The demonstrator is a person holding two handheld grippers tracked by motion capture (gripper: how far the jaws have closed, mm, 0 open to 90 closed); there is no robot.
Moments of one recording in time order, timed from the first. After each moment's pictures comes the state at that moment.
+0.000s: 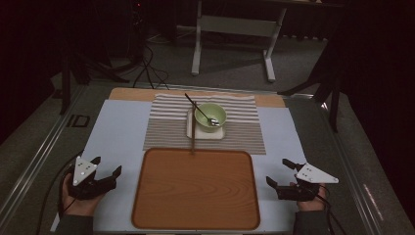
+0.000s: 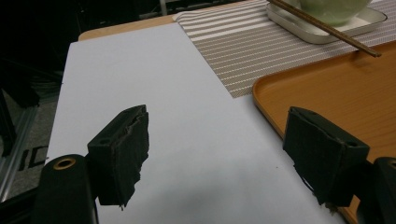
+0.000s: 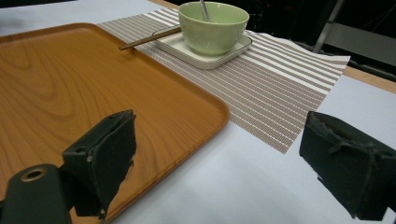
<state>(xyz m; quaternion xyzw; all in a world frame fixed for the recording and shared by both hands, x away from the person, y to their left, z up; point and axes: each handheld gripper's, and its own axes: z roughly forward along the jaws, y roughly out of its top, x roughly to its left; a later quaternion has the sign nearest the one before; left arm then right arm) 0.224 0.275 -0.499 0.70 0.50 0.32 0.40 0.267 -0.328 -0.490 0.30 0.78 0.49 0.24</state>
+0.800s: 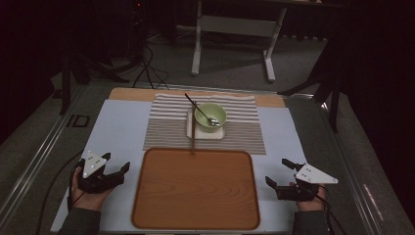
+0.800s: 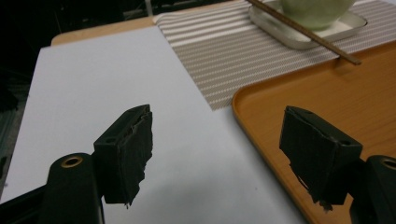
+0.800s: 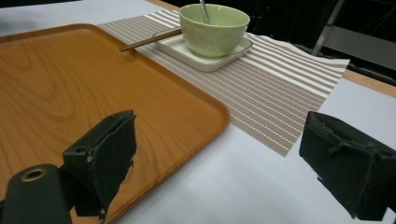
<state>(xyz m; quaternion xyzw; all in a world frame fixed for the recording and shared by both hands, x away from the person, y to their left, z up) 0.242 0.258 -0.492 0.71 0.48 0.31 0.41 0.267 -0.325 -0.489 0.30 0.78 0.49 0.24</state>
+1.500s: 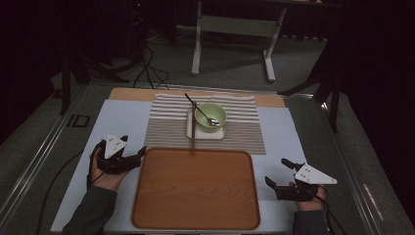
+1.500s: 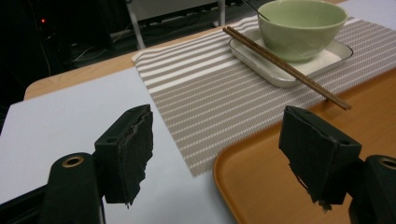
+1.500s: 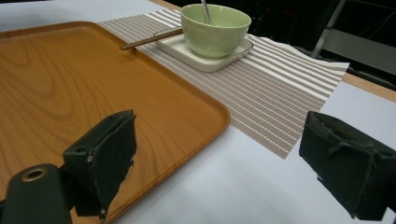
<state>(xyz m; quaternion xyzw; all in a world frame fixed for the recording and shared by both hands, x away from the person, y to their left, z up) 0.291 0.220 -0.472 0.73 0.44 0.32 0.42 0.266 -0.324 -0.489 0.29 0.78 0.49 0.25</state>
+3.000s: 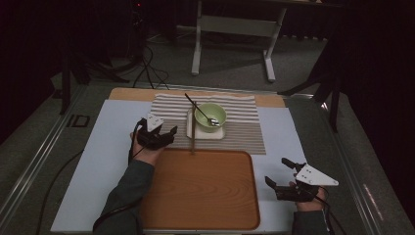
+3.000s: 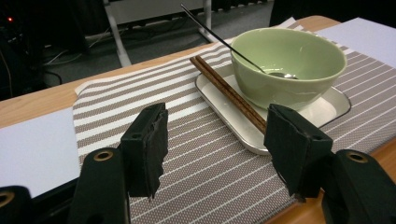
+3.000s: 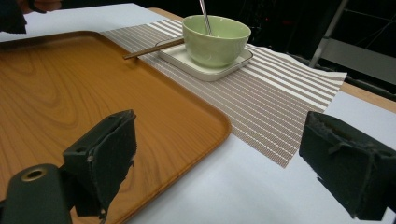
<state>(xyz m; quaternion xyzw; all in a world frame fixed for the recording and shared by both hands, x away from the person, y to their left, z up) 0.374 0.140 -0.480 0.72 0.45 0.29 0.44 0.264 -0.323 -0.487 0.28 0.77 0.50 0.26</state>
